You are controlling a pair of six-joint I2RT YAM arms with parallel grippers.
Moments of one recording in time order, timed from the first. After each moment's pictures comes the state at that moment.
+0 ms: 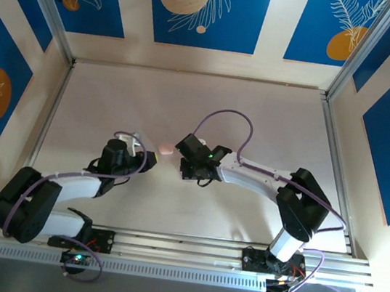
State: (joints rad) left arm -0.42 1.31 0.31 0.49 0.32 -0.73; right arm 0.93 1.68 1.14 -0.60 0.13 0.75
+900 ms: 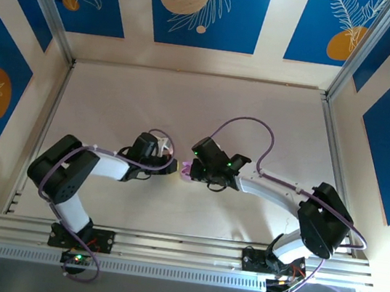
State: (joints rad) left arm -0.56 1.68 0.58 0.38 0.43 -0.67; right arm 0.88 1.50 0.97 -0.50 0.08 0.85
